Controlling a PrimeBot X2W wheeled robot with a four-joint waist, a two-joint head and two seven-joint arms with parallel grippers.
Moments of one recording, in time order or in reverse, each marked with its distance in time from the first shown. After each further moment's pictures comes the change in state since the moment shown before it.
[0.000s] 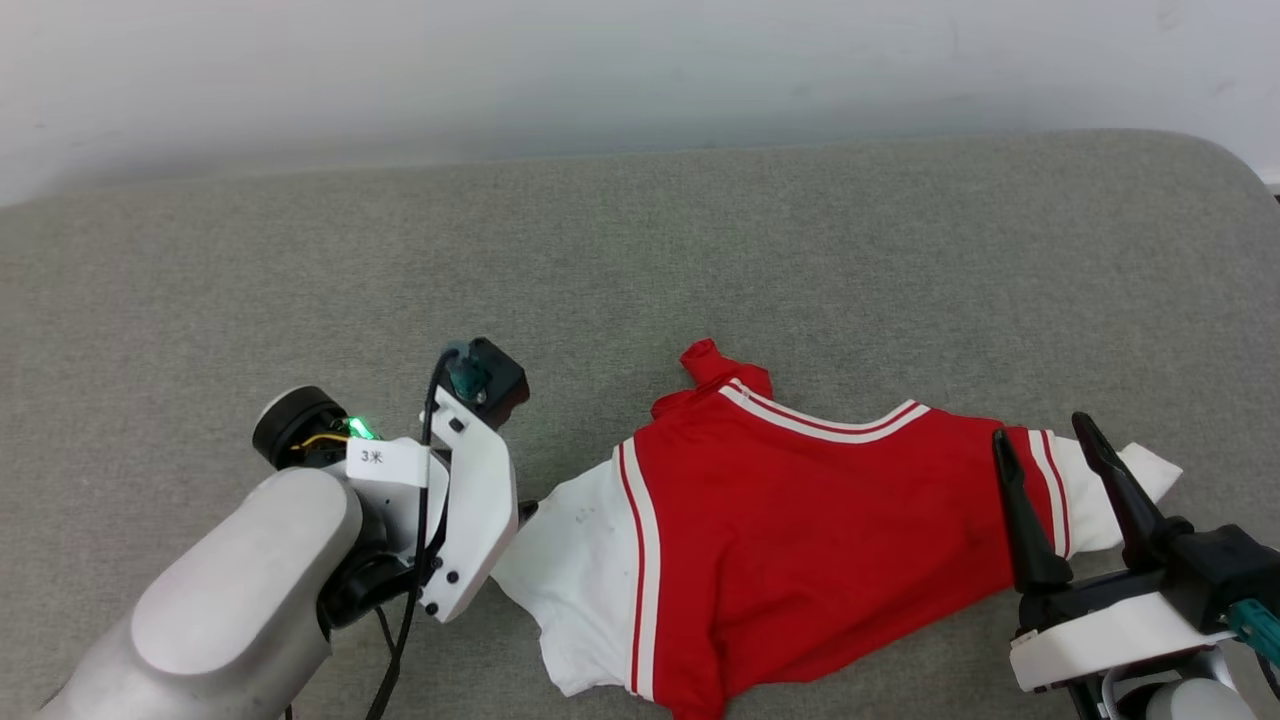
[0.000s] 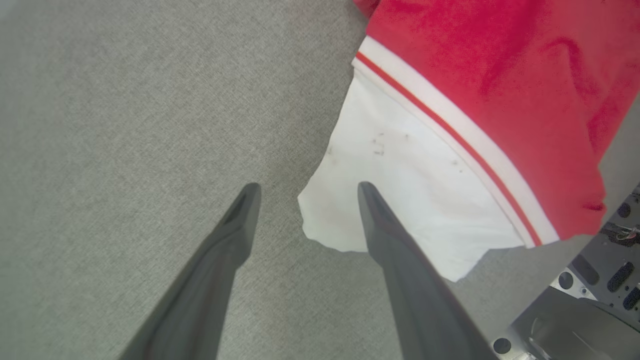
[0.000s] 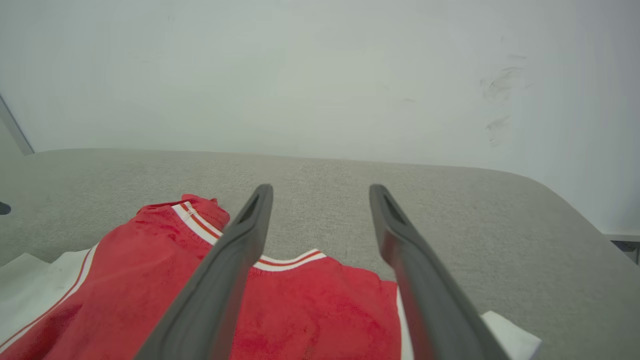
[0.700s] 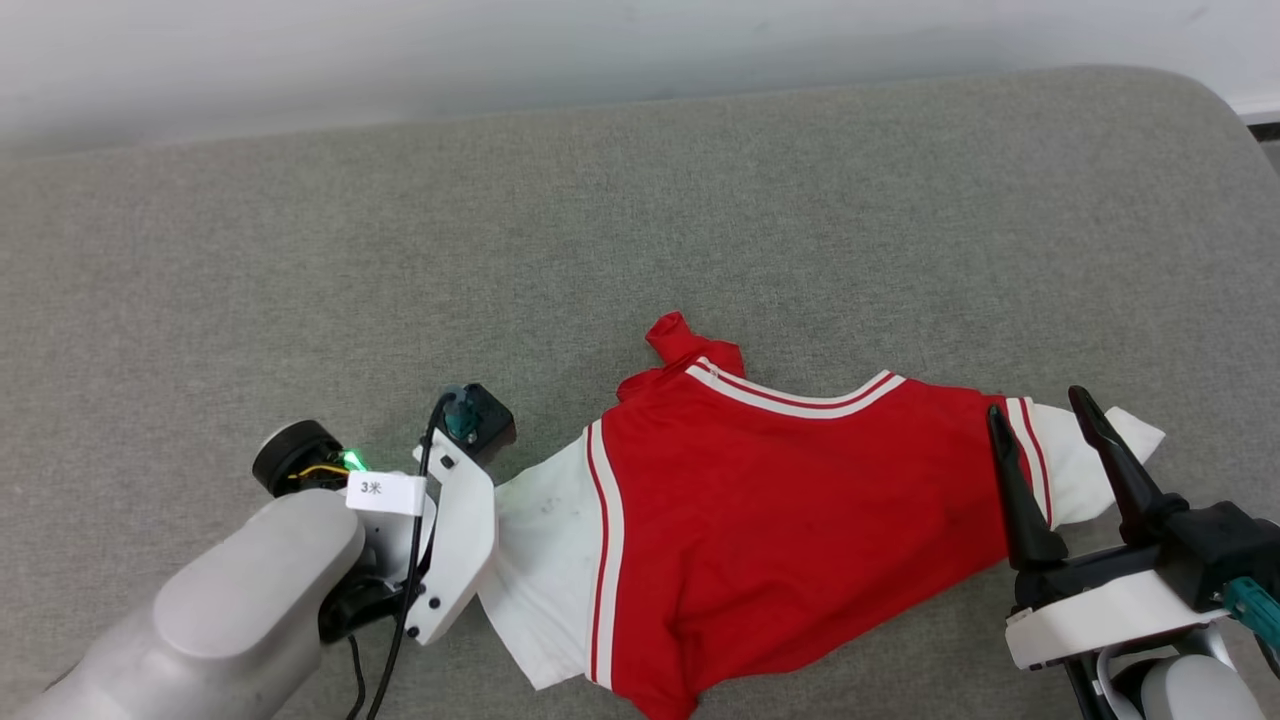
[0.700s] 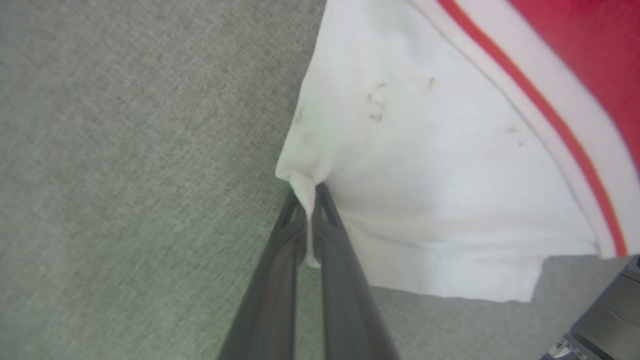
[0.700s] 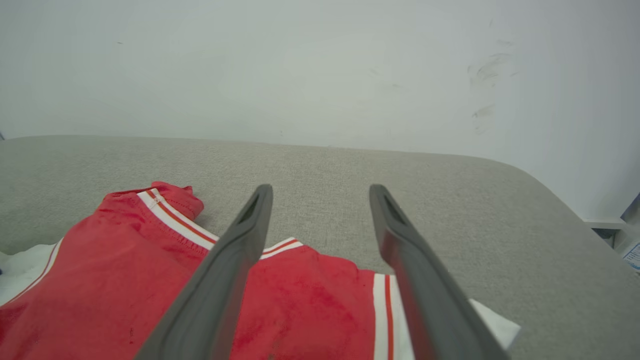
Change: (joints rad) left arm -0.091 0.036 -0.264 0.206 -0.080 0.000 -0.134; right arm -0.044 0.002 0.007 0.005 -0.019 0.000 0.000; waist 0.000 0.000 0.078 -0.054
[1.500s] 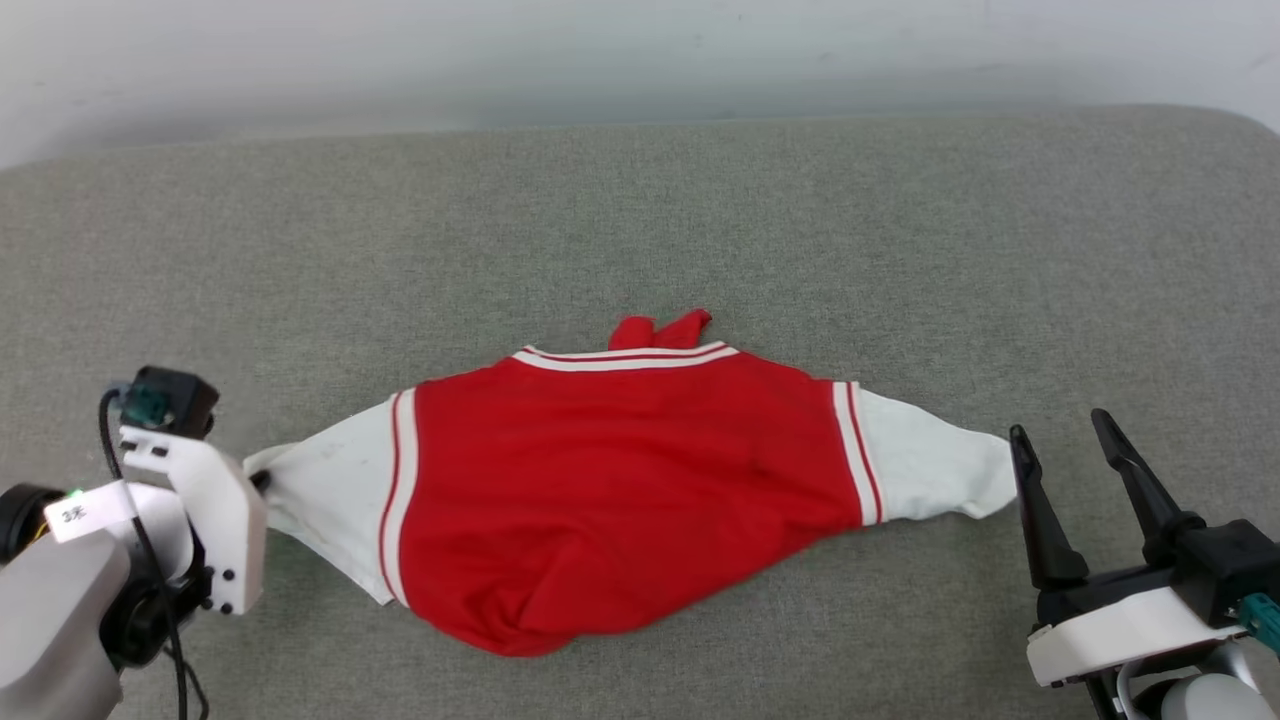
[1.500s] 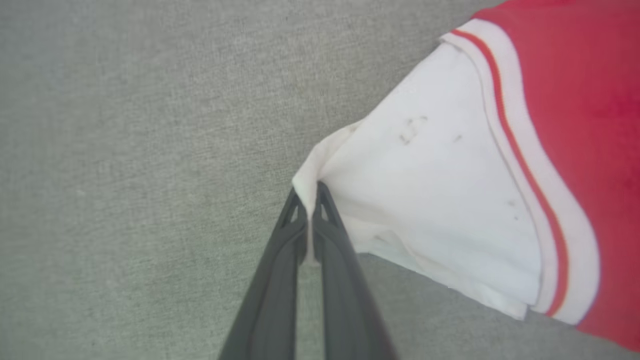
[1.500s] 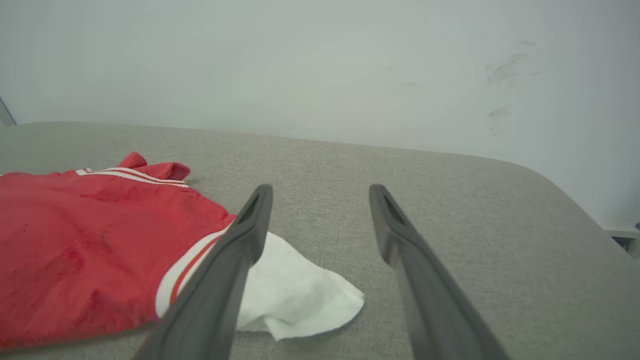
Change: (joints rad) left arm 0.156 0.187 0.252 0.086 -0.158 0.163 -0.289; right arm 0.031 -0.013 -0.030 0.012 -0.018 0.000 0.000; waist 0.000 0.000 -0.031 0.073
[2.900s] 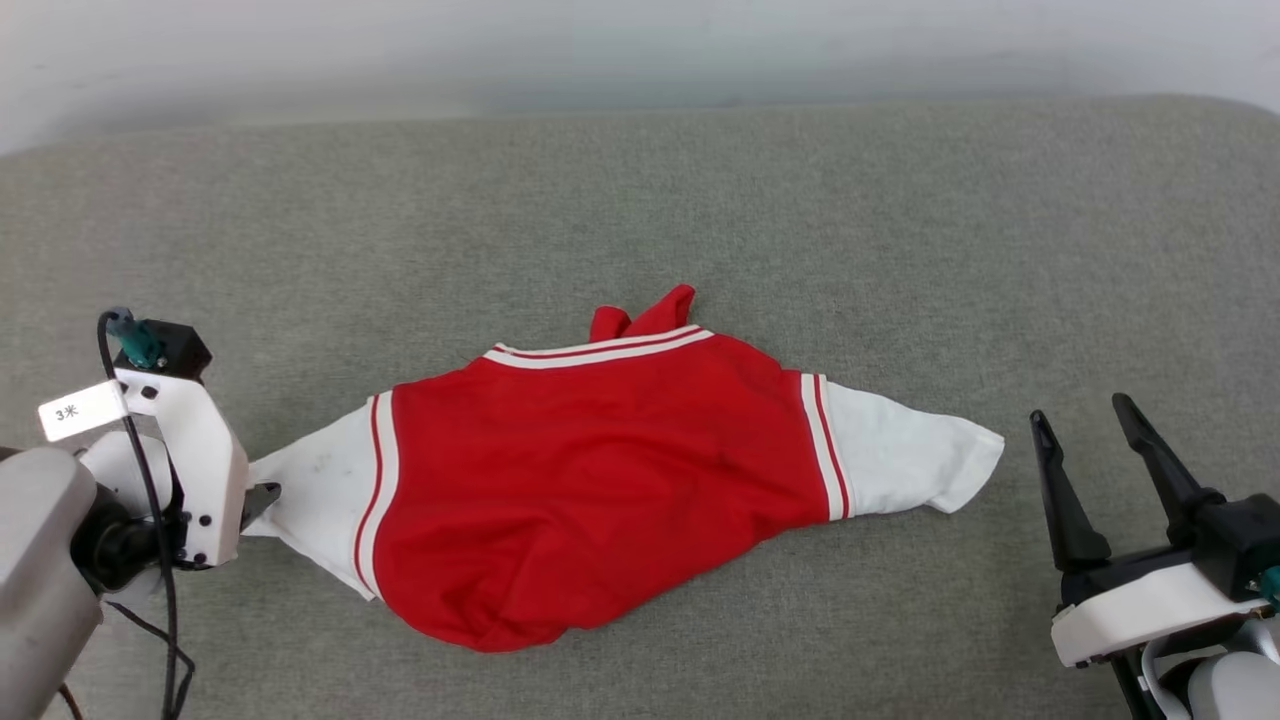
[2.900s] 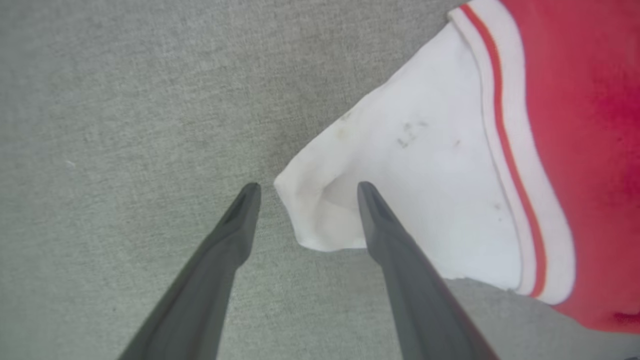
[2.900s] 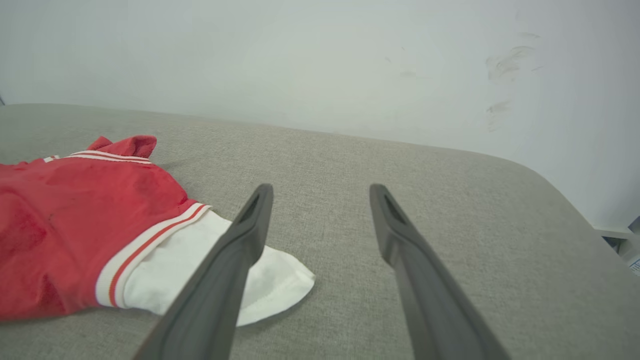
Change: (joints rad) left arm -0.151 -0.002 -0.052 0.114 -0.092 -0.103 0.293; right arm -0.033 -0.056 0.002 0.024 0.022 0.000 0.027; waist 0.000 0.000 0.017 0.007
